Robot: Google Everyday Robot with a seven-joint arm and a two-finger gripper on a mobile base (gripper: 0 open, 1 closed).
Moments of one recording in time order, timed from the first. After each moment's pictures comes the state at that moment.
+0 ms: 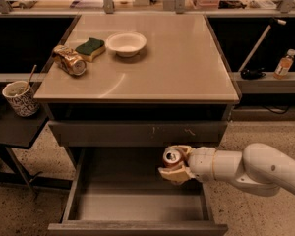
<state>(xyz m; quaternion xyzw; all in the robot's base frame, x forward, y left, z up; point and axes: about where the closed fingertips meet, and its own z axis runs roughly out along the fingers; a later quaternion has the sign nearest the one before) 0.479 -0.070 0.650 -0.46 0.69 0.31 0.46</state>
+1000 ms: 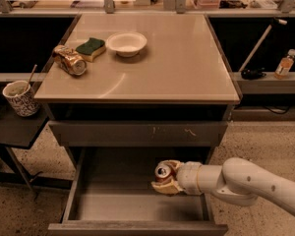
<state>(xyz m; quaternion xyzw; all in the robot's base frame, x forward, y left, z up) 0.479 -0.050 0.558 -0.47 0.71 0.29 0.43</state>
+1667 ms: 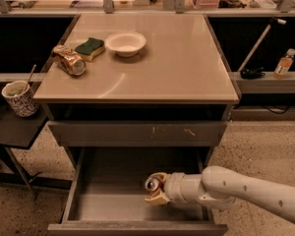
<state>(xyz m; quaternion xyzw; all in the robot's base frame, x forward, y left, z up) 0.473 -0.019 0.471 -0.52 0.71 0.28 0.39</state>
